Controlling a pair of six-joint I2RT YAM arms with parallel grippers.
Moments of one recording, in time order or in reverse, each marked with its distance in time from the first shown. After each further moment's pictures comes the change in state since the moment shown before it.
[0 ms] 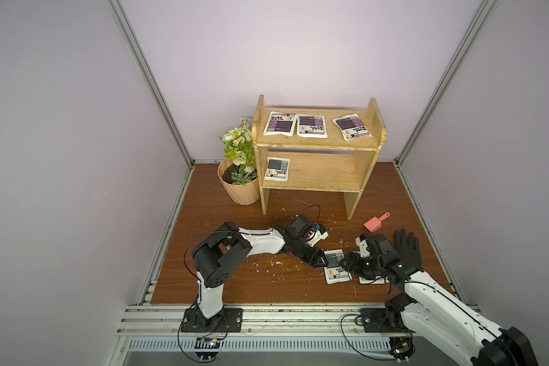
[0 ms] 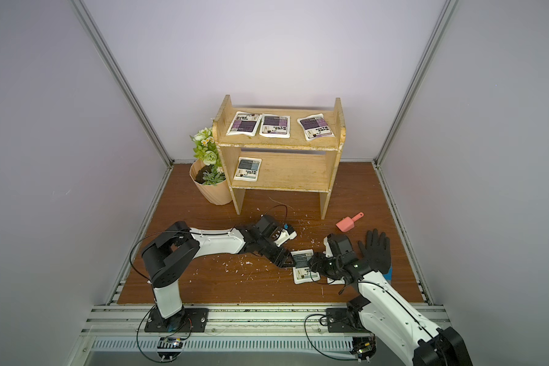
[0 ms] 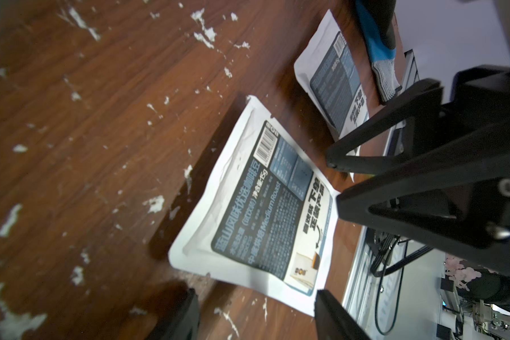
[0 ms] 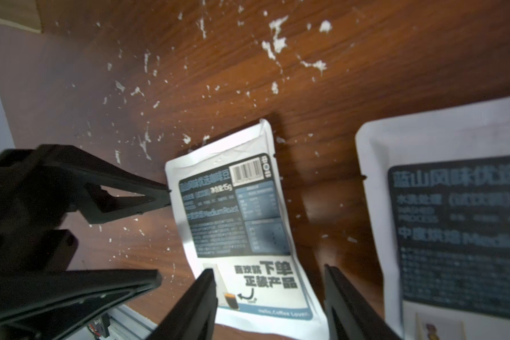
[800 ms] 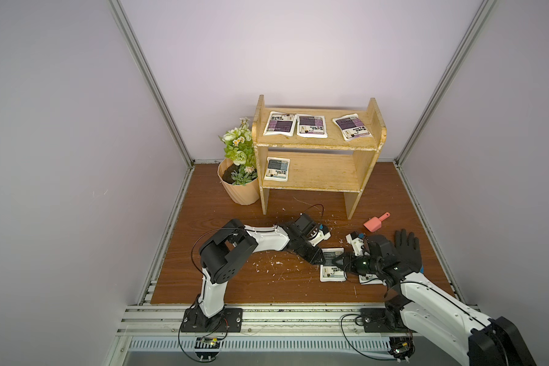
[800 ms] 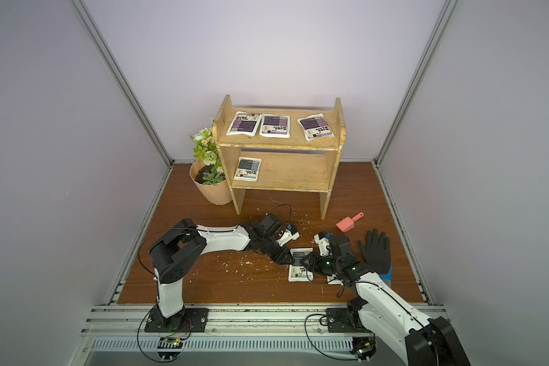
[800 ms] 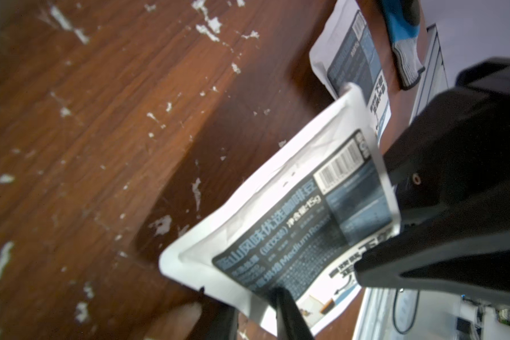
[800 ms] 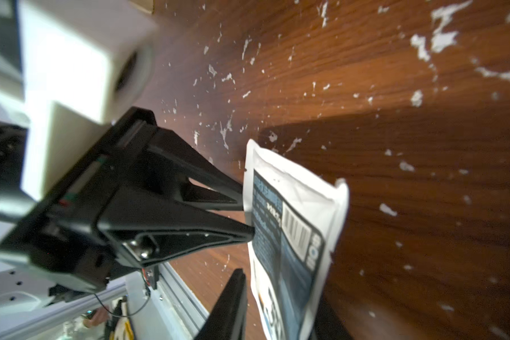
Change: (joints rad) left arm 0.000 0.058 0.069 -0.084 -0.014 0.071; right arm -0.013 0.058 -0.085 0.333 -0.257 -0.007
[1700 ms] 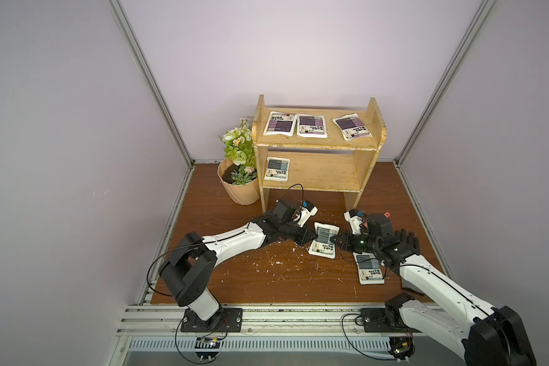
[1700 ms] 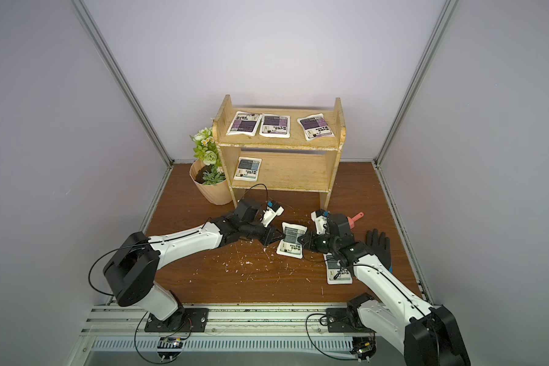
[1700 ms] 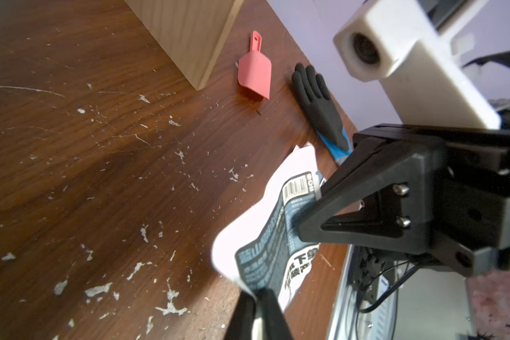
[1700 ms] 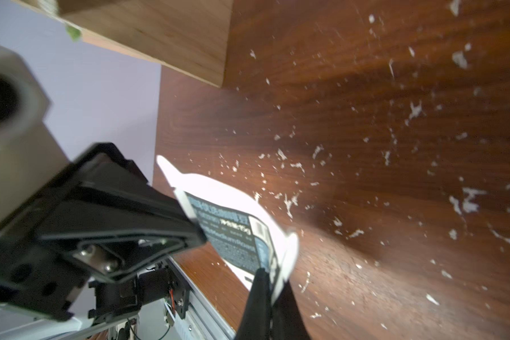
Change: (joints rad) left arm 0.119 -0.349 -0.101 0.107 -0.076 -0.051; right arm -0.005 0.097 0.311 -0.050 0.035 -0.024
